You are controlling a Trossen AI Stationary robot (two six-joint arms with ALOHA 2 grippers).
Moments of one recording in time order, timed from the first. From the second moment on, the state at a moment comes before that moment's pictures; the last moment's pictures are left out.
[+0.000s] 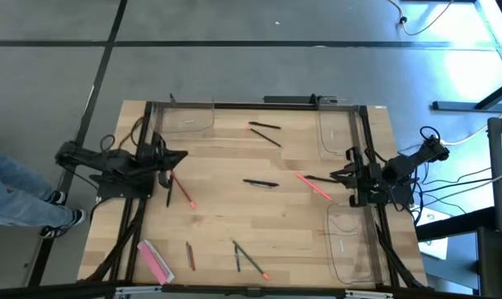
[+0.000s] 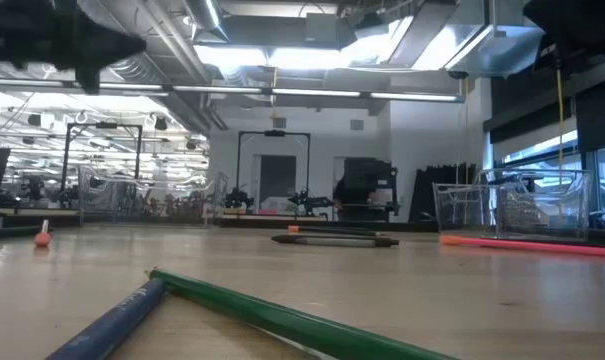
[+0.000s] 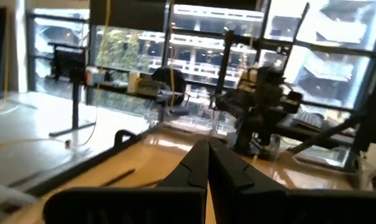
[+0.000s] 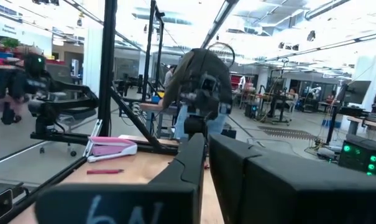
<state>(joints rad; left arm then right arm) -0.27 0.03 0.14 0.08 -0.59 -0.07 0.51 0.01 0.08 0.21 0.47 -0.22</state>
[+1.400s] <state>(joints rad) -0.28 0.94 0.97 -1.09 -0.20 -1.66 0.35 0.85 1.09 -1.07 0.50 0.47</state>
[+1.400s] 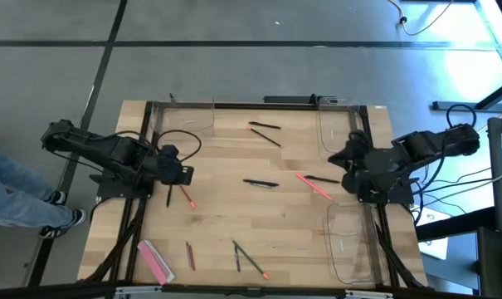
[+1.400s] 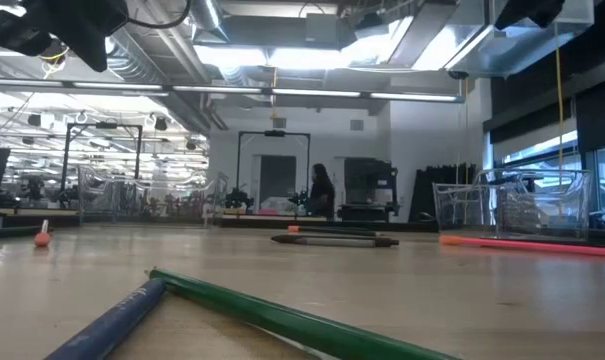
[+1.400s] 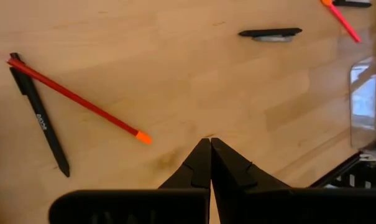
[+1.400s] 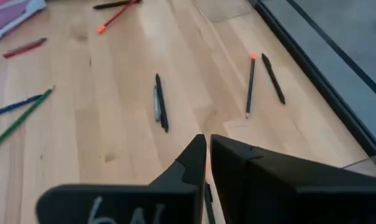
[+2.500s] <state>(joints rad) -0.26 1.10 0.97 -1.17 -0.06 -1.75 0.24 0.88 1.11 -1.04 0.22 0.33</state>
